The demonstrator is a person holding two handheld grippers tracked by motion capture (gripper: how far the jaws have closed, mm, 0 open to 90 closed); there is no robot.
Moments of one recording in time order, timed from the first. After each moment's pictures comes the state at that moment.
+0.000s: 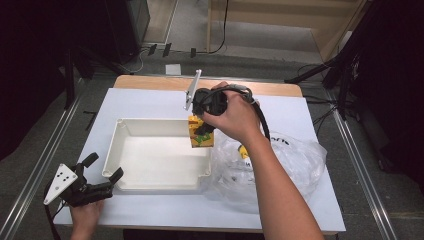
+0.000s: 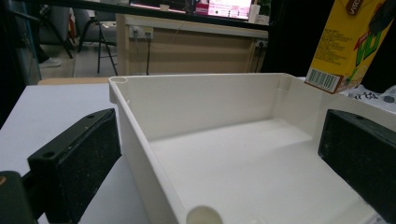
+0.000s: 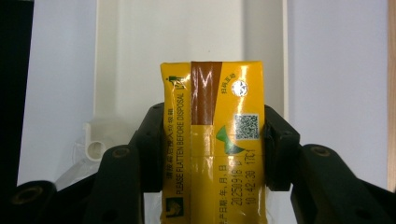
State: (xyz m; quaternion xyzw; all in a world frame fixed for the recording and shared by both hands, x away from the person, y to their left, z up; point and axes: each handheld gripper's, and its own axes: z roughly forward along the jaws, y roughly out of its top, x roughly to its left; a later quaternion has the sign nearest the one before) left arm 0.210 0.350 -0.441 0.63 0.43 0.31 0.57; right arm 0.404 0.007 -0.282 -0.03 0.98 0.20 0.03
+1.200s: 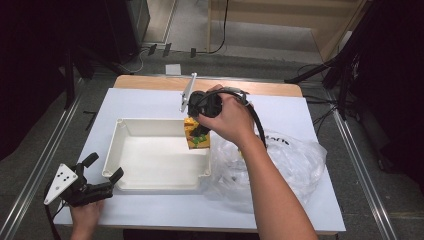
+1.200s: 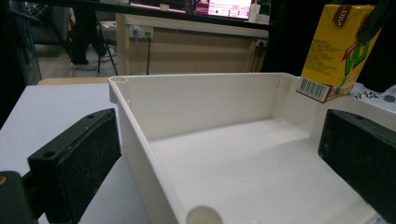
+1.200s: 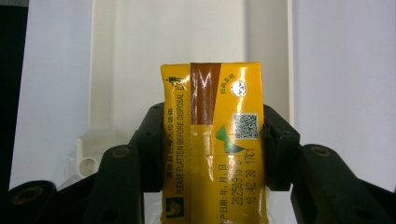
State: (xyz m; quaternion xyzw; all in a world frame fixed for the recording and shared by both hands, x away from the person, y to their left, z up) left arm 0.210 0.350 -0.441 0.63 0.43 0.31 0.57; right arm 0.406 0.018 -0.295 -0.02 0.98 0.21 0.03
